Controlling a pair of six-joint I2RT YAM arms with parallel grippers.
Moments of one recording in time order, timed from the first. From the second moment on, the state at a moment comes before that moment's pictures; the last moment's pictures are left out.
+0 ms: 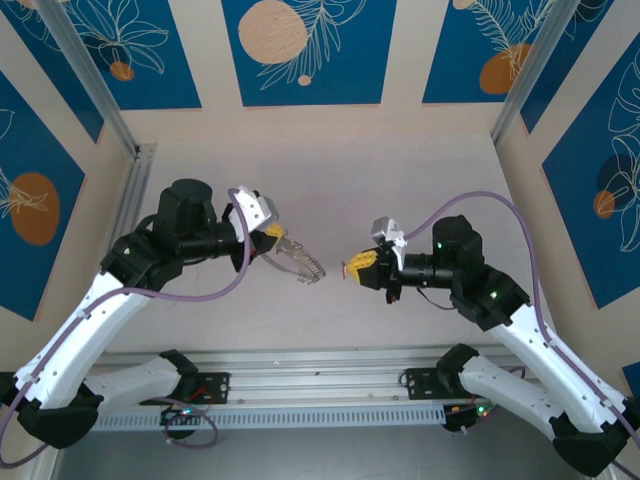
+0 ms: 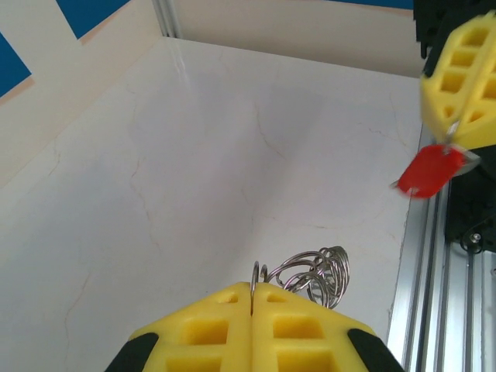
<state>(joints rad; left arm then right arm) -0.64 1.03 1.32 -0.80 0.40 0.32 0.65 0.78 0.93 -0.48 -0.70 0.04</state>
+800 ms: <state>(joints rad) -0.70 1.09 1.34 -0.80 0.40 0.42 0.69 1.14 1.19 -0.44 -0.79 0.31</state>
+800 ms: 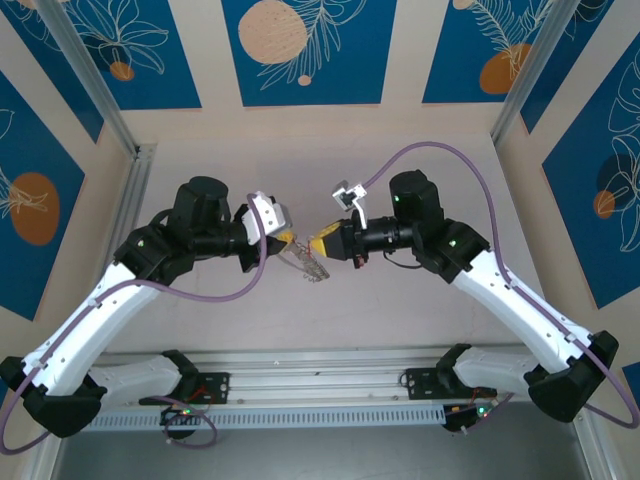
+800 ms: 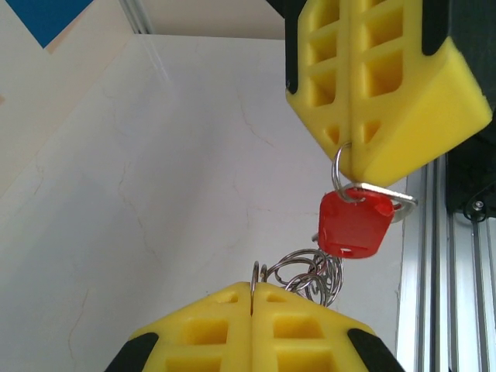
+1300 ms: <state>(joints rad) -0.71 1.09 1.34 -0.78 0.40 0.42 0.72 1.21 1.19 -0.38 -0.78 0.37</state>
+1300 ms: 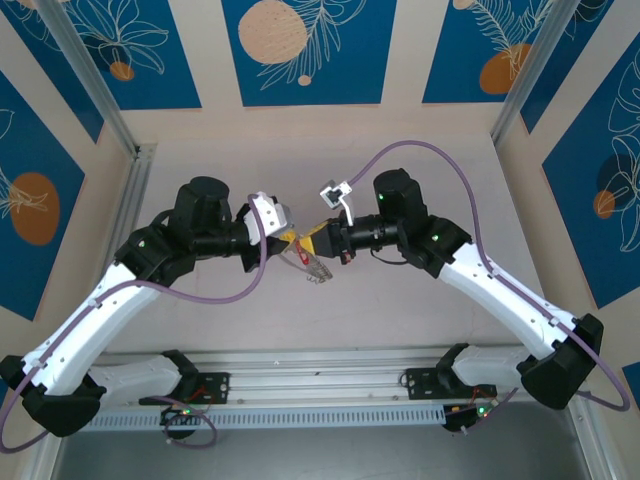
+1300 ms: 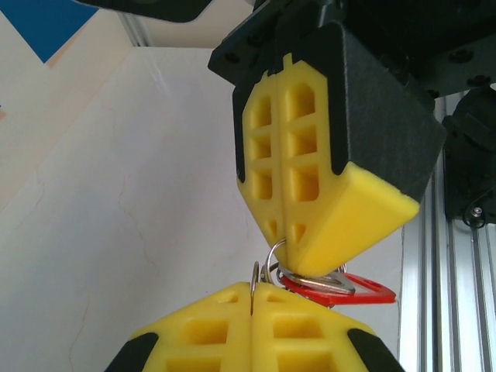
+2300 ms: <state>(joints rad) -0.72 1.09 1.34 -0.78 0.39 0.43 0.73 1.22 1.21 -0.40 -0.75 0.37</state>
